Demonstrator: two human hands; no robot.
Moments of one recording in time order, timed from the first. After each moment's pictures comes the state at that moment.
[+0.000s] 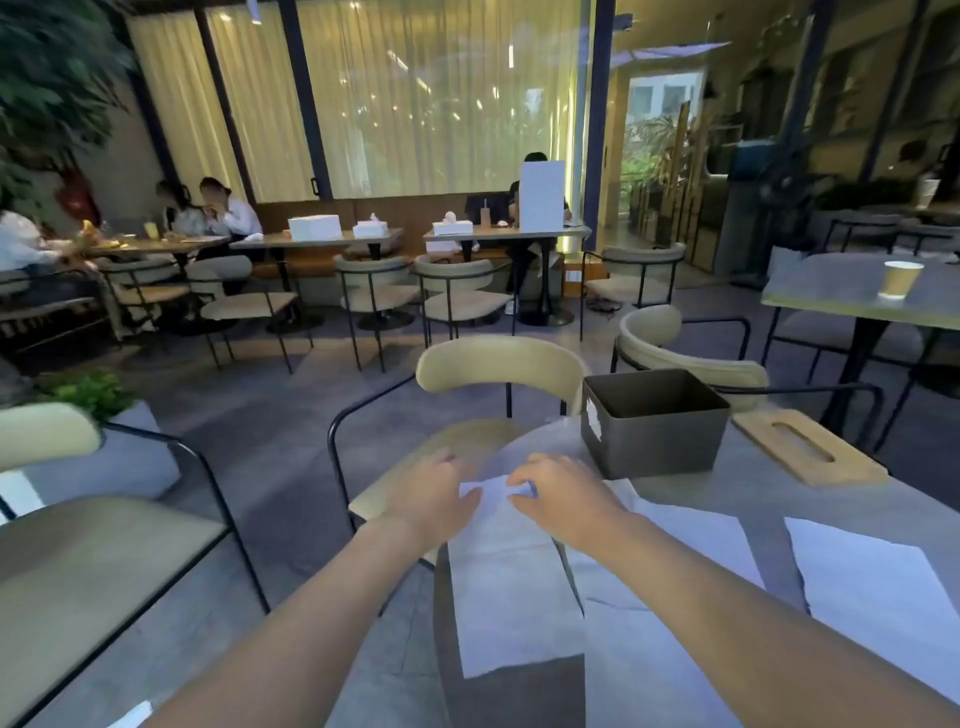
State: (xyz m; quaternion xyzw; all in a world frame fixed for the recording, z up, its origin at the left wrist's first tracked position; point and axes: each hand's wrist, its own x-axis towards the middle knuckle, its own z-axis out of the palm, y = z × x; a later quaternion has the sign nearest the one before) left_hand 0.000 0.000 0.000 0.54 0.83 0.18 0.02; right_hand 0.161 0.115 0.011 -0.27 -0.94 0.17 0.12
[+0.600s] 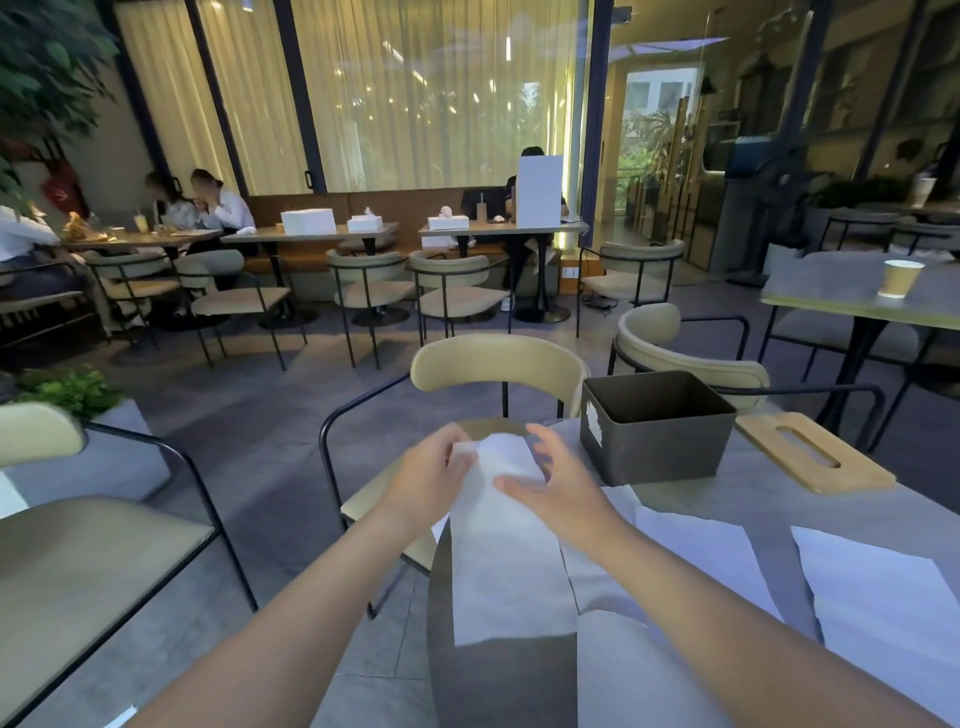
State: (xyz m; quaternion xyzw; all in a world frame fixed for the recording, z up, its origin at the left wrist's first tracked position) left_hand 0.005 0.005 0.029 0.46 0.79 0.40 0.10; right_hand 0.159 0.109 0.013 -0.30 -0.76 0.52 0.25
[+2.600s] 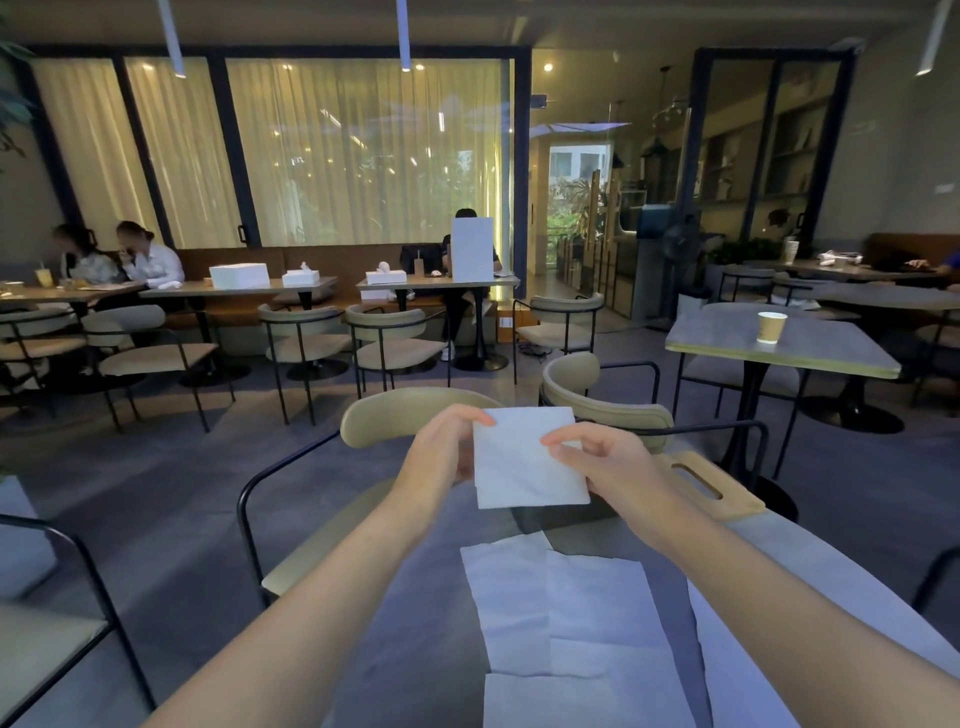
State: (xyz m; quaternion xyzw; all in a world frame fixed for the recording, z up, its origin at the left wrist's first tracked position) left_hand 0.091 0.063 0.108 0.42 0.59 0.63 0.29; right_hand 0.276 0.176 0.094 -0.32 -0.73 0.49 0.35
